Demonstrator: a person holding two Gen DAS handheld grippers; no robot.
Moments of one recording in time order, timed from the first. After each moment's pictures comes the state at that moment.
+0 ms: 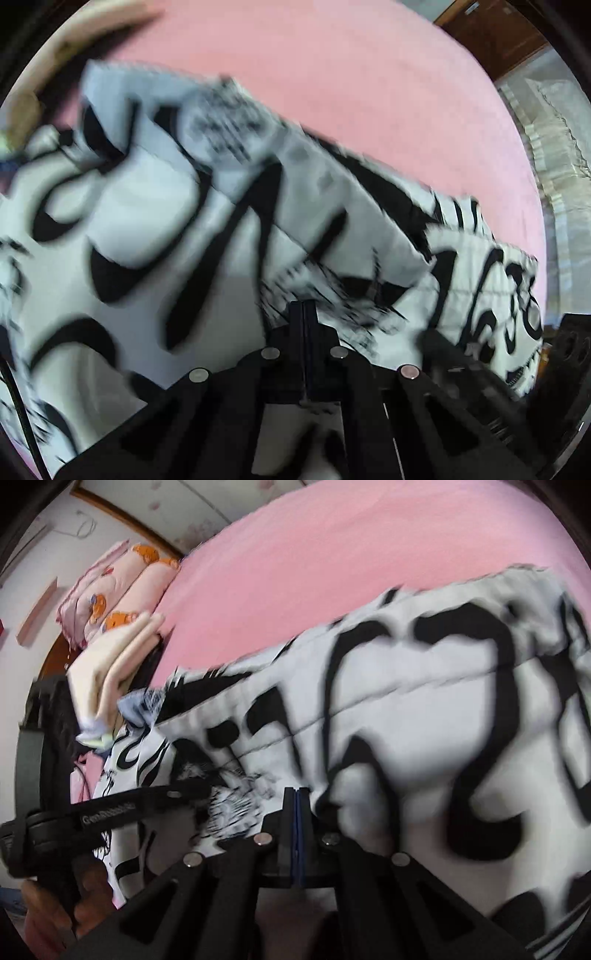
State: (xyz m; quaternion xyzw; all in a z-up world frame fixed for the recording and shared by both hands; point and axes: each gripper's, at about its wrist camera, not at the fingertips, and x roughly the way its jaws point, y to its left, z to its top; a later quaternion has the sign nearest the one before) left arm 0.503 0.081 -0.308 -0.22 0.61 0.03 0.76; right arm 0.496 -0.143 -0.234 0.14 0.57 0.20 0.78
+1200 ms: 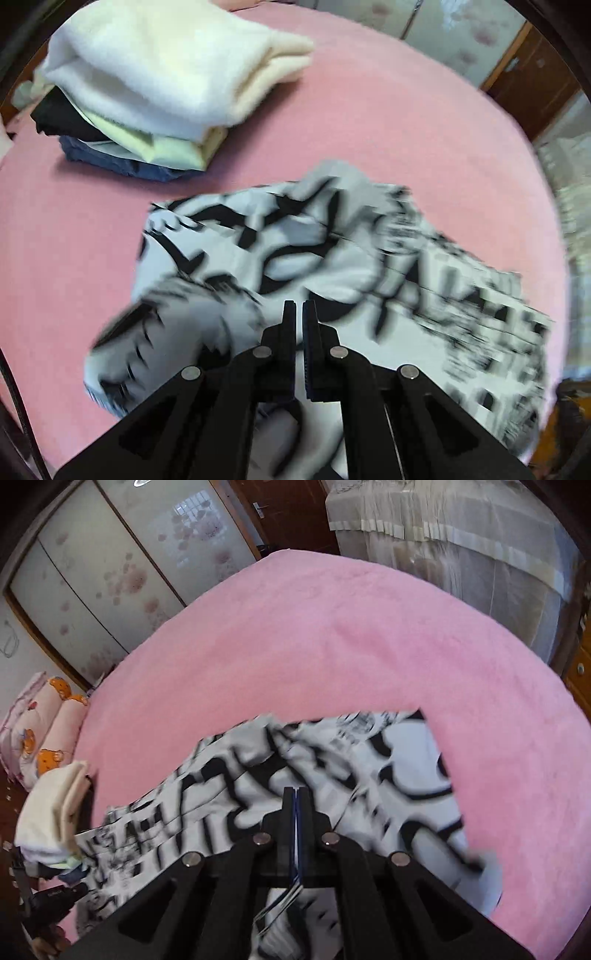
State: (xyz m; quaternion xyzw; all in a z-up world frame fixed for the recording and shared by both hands) left arm 0.410 0.216 -0.265 -0.24 0.54 0.13 0.79; right arm 0.416 -0.268 -0.142 0.21 0.44 -0.06 0.87
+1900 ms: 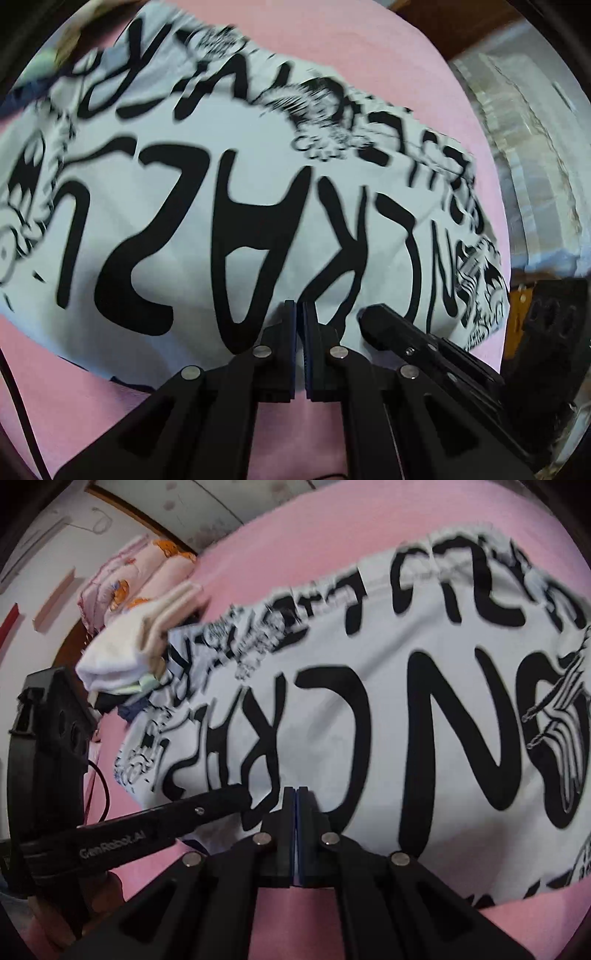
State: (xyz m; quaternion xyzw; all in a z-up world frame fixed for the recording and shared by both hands) left arm 0.358 0.052 -0.306 -0.25 0.62 -0.06 0.74; right arm 0.372 -0.125 -0.213 0.14 0.58 0.21 0.77
